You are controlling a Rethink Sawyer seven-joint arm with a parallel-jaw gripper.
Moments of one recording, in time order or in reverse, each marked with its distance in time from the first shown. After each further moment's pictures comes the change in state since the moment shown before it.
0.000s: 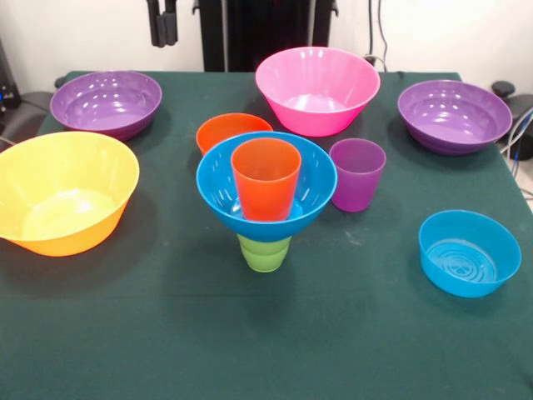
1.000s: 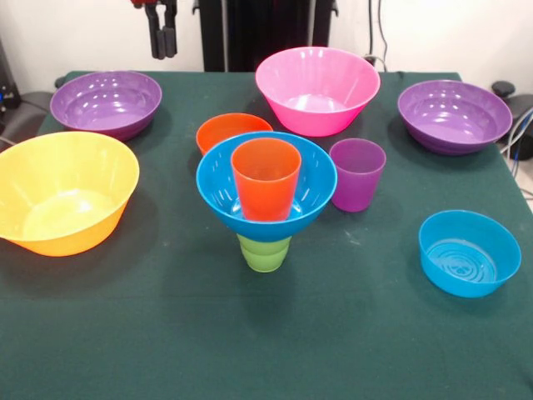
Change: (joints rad) arm 0.021 0.042 -0.072 0.031 -0.010 -0.063 0.000
